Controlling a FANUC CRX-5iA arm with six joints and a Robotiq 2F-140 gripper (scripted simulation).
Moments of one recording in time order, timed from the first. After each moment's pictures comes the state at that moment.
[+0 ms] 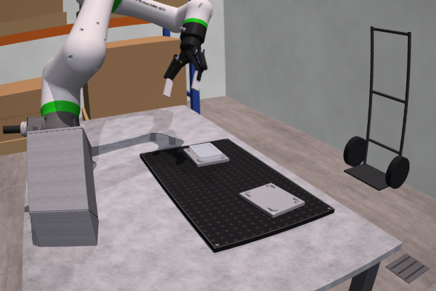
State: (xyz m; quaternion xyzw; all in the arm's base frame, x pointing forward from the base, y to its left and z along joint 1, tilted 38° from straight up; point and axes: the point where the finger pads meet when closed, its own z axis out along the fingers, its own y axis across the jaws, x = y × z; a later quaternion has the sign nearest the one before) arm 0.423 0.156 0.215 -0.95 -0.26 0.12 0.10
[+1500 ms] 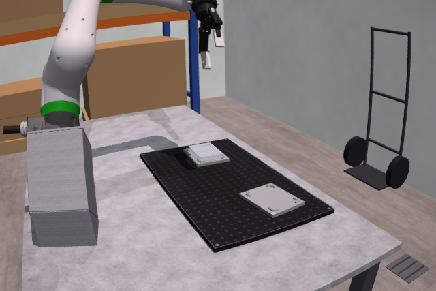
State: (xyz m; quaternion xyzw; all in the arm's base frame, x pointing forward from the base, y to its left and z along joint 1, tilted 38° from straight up) arm 0.500 0.005 0.267 -1.00 0.01 0.00 0.01
